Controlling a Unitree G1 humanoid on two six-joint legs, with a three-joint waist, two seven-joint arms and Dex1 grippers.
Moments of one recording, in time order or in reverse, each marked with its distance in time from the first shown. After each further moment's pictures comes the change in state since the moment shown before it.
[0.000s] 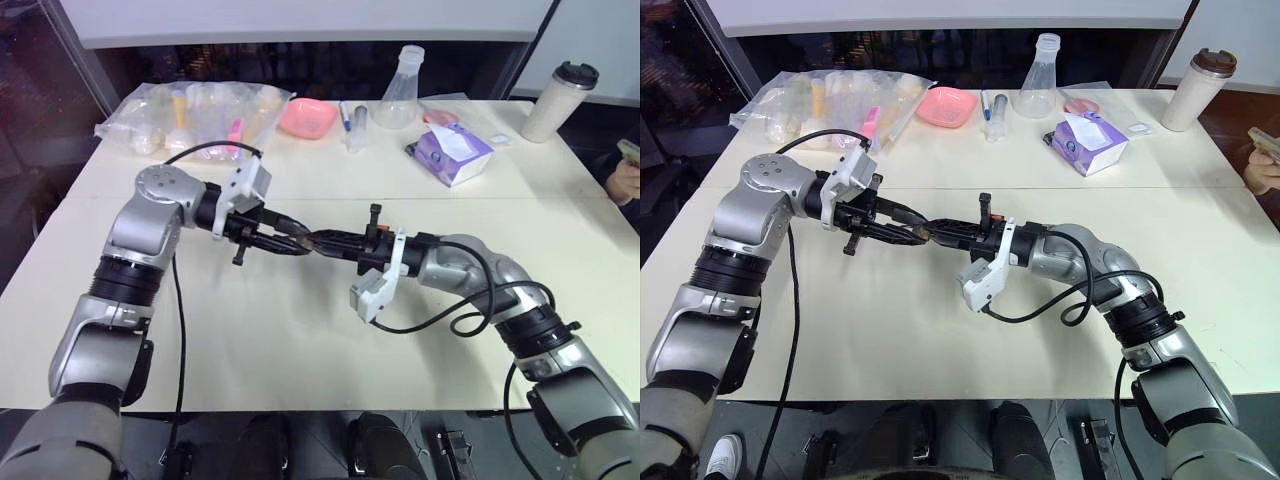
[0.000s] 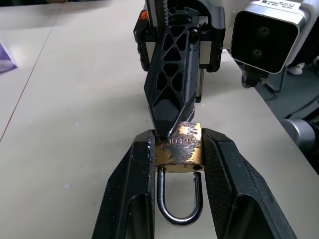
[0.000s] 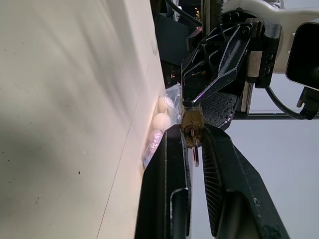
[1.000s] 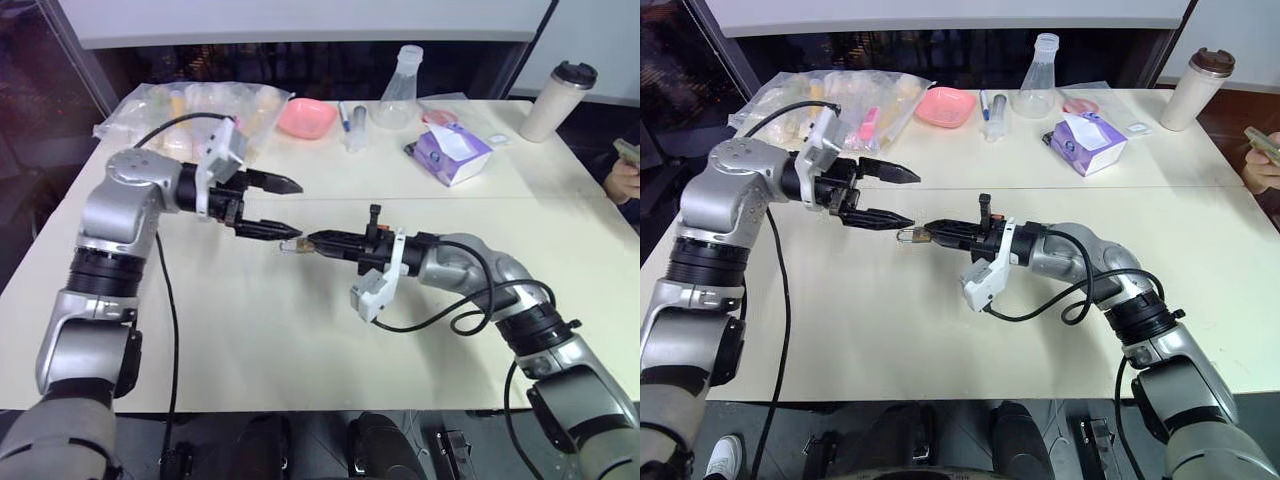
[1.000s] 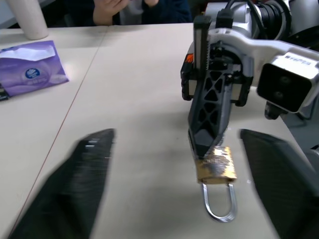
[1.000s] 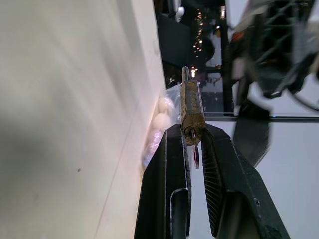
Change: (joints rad) left arm -0.017 0.064 0.091 -0.047 -0.079 0.117 0.102; right arm -0.006 -0.003 -0.001 0.027 -0.019 -0.020 -0.008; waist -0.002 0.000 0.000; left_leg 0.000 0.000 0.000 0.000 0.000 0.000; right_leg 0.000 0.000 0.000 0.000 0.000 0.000
